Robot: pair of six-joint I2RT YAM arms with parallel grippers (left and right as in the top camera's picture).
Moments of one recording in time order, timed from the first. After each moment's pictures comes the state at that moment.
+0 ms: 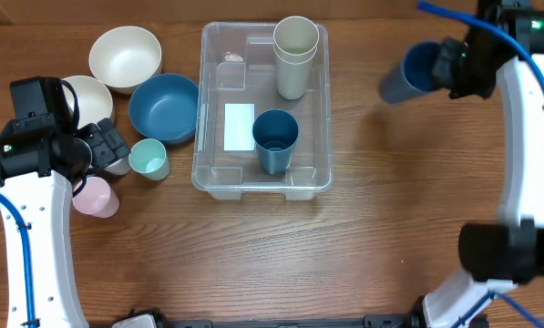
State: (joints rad) left arm 0.24 1.39 1.39 -1.15 -0.09 -0.34; right arm 0.00 1.85 2.20 -1.47 -0.03 0.30
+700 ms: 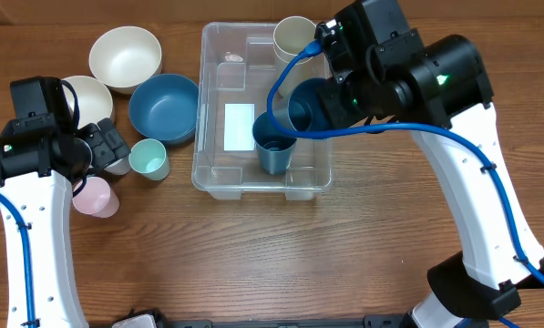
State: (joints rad) left arm 0.24 1.39 1.39 -1.15 -0.09 -0.34; right arm 0.50 1.81 2.32 -1.58 0.01 -0.03
